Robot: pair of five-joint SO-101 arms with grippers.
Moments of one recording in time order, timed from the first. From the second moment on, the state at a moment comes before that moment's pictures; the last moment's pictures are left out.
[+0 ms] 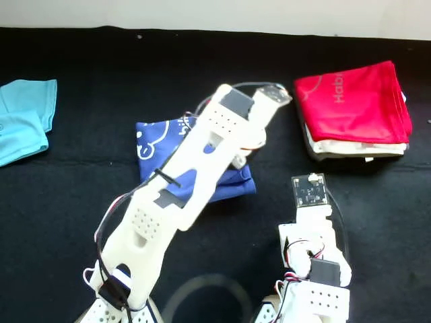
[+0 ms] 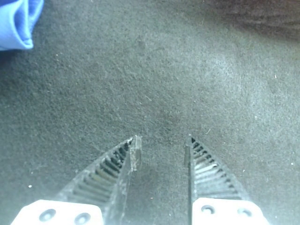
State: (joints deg) left arm 28.5 44.1 -52.3 99.2 -5.9; right arm 5.2 -89.9 95.5 56.0 18.2
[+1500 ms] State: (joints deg) left arm 35.6 31.2 -36.4 100.4 -0.7; right arm 5.5 -89.9 95.5 56.0 18.2
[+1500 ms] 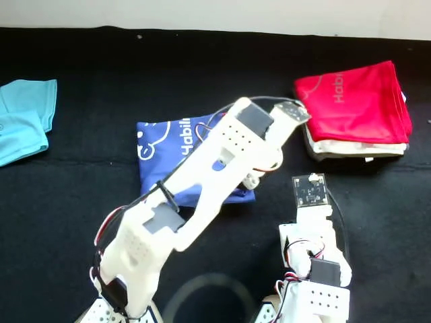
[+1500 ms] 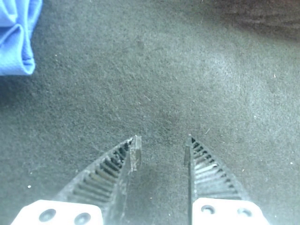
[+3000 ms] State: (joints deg) left arm 12.2 14.1 -7.4 89.5 -1.4; right arm 5.5 -84.0 86.7 58.6 18.2
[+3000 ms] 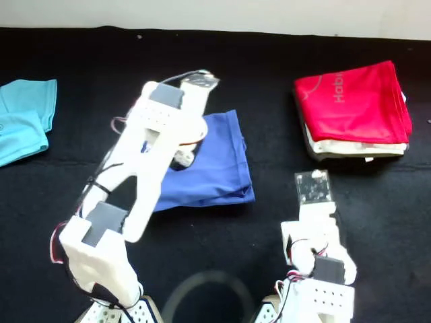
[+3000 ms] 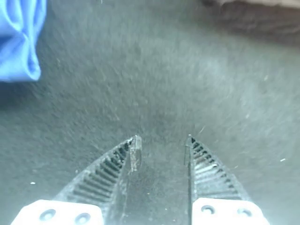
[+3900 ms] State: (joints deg) left arm -3.5 -8.9 36.1 56.7 -6.4; right arm -17.8 7.1 -6.2 75.3 -2.9
